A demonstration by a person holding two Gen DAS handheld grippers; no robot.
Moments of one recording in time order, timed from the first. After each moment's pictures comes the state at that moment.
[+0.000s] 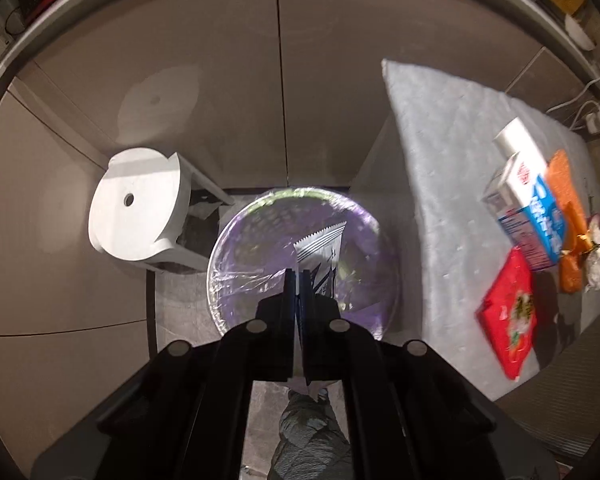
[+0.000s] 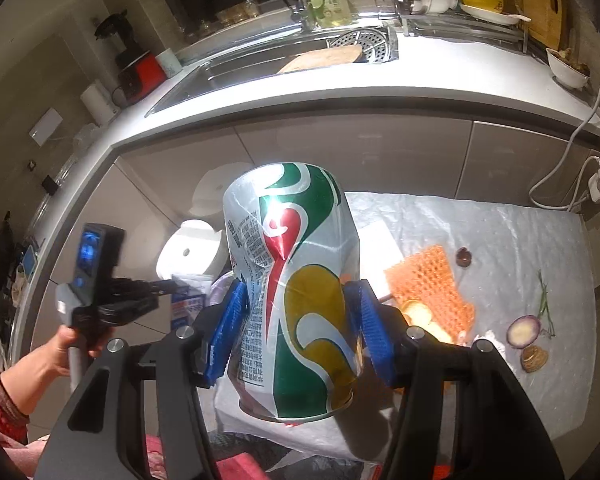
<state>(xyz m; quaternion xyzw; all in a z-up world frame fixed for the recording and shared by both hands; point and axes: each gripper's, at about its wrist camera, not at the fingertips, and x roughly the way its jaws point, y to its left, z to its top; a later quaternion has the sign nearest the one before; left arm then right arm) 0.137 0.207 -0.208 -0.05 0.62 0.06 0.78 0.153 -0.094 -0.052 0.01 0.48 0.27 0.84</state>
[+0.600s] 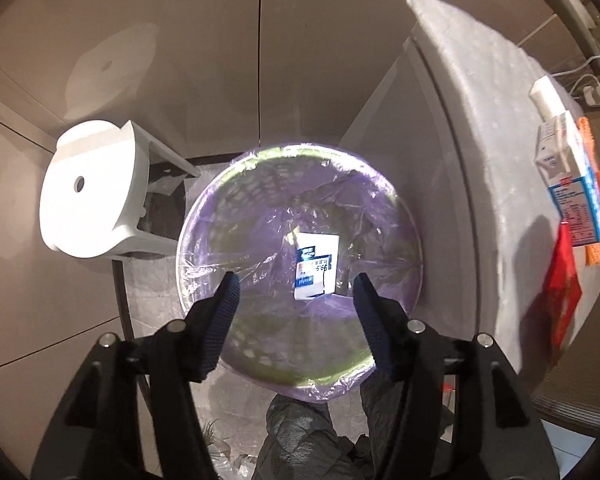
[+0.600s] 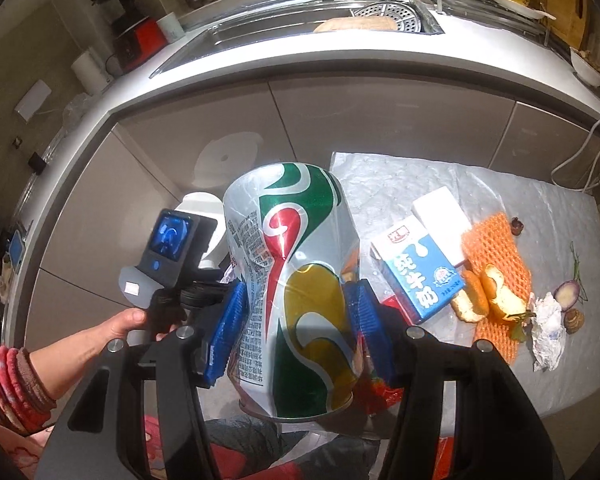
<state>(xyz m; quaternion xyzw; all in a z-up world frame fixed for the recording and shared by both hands) 0.153 0.231 -0.267 -0.07 0.65 -0.02 0.75 0.121 0.007 -0.086 -0.02 0.52 0.26 0.81</state>
